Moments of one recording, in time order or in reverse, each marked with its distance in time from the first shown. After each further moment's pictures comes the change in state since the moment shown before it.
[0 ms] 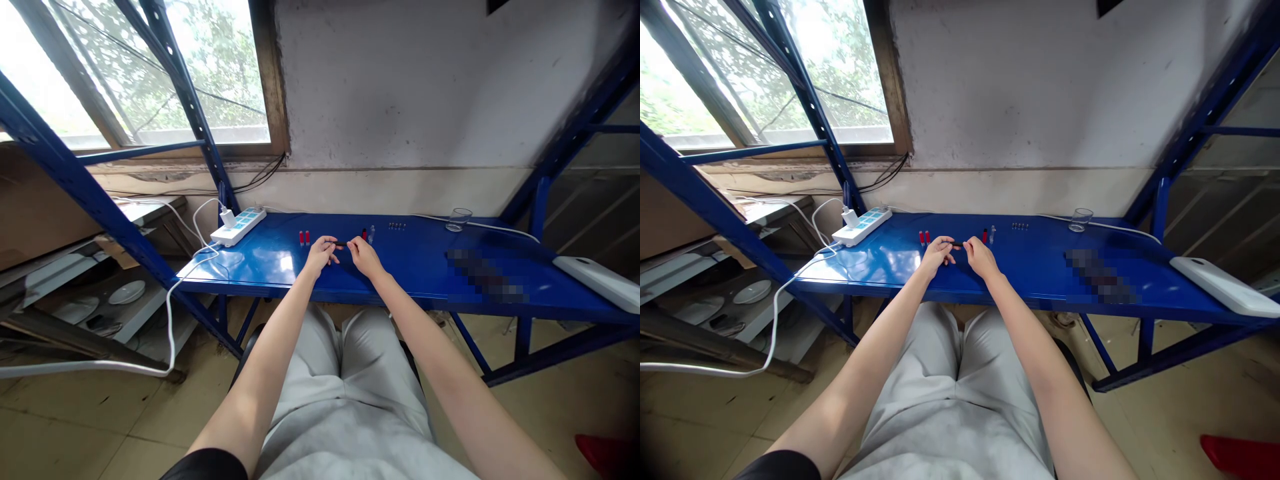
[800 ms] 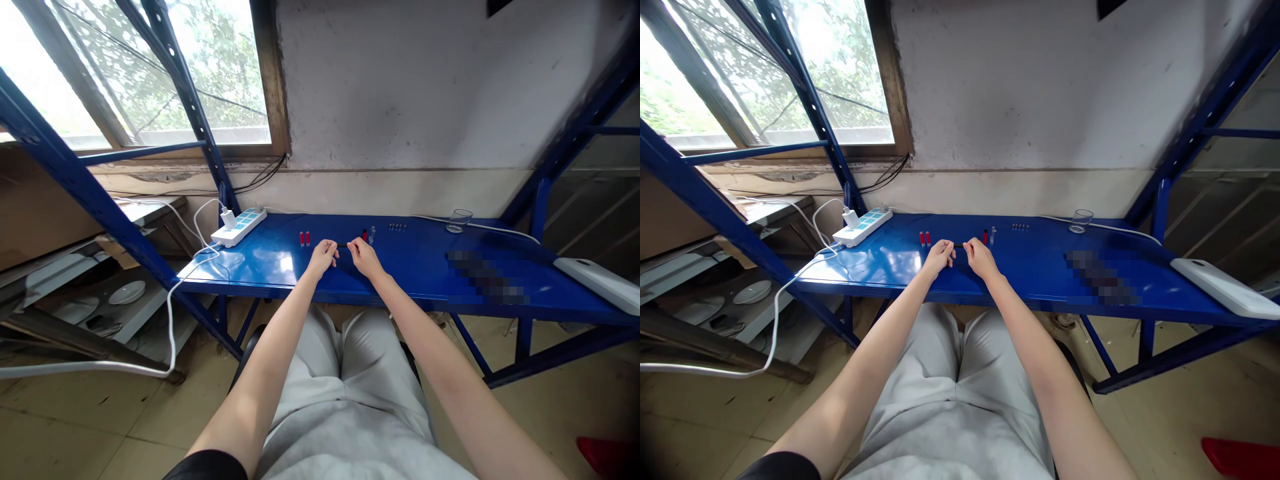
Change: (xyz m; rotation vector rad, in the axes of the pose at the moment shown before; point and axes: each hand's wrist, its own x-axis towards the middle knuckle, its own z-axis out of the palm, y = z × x) left_hand 0.002 -0.006 0.005 0.117 0.057 0.017; right_hand 0.000 -0.002 0.001 0.049 0.026 -0.020
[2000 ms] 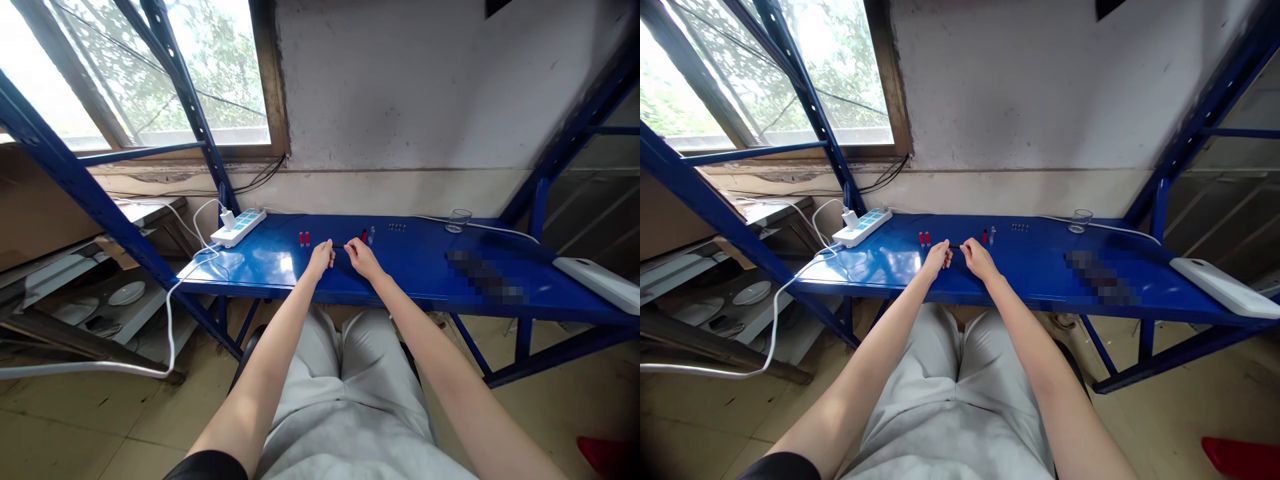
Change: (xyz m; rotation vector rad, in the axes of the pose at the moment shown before) left_hand 0.000 0.001 0.000 -0.015 0.042 -0.074; right_hand 0.000 0.001 0.002 0.041 -0.030 -0.057
